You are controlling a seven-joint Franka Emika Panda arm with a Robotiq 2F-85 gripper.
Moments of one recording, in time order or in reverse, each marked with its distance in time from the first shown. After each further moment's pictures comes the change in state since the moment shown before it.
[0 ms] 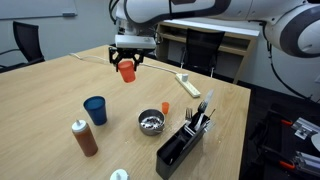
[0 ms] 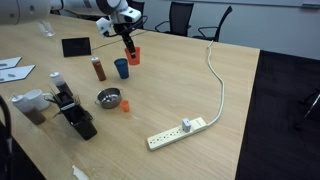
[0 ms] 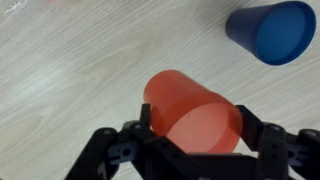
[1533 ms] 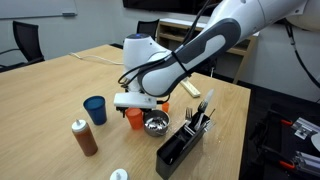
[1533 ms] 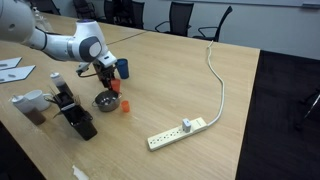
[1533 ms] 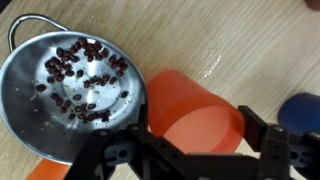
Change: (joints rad) arm 0.126 -0.187 -0.004 -0.751 0.023 0.498 0.479
